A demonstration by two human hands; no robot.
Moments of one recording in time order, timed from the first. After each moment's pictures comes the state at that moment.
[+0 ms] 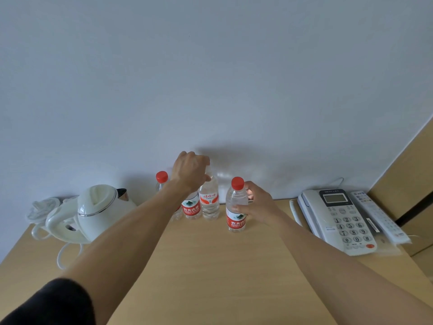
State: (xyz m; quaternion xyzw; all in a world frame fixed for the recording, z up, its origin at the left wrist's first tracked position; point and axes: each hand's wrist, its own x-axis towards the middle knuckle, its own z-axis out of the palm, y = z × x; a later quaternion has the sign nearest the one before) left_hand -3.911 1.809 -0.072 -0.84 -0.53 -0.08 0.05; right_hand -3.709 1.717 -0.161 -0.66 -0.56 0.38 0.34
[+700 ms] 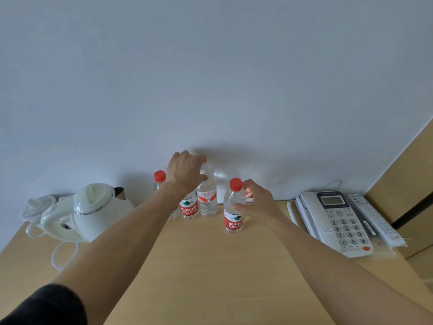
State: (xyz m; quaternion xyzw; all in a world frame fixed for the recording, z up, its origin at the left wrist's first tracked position) left_hand -3.916 1.815 -0.080 -0.83 -0.54 -0.11 0.06; right_hand -3.708 1.714 -0.155 -0.67 -0.60 0.29 0.33
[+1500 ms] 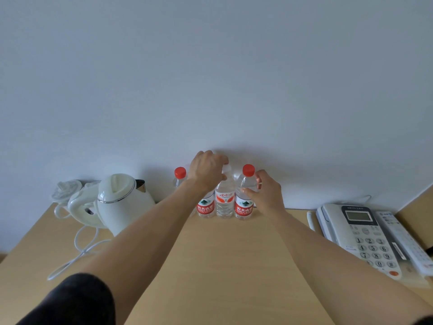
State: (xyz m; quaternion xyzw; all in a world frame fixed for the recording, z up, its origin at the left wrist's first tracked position) left_hand -3.916 1.820 -0.080 -0.82 -0.56 -0.10 0.01; right_hand -3.733 1.763 -0.156 -0.68 -0.58 0.21 0.40
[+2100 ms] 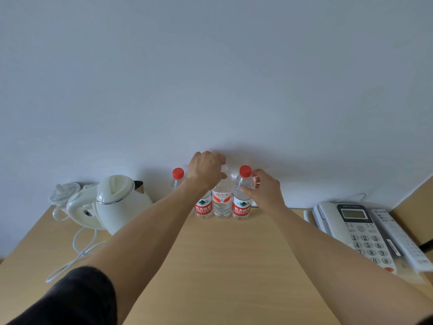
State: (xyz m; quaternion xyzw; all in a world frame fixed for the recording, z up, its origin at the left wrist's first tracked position) left_hand -3.909 1.815 -0.071 -0.81 -0.58 -0.10 0.01; right_hand -3.730 1.759 -0.139 -0.68 -0.57 0.24 0.40
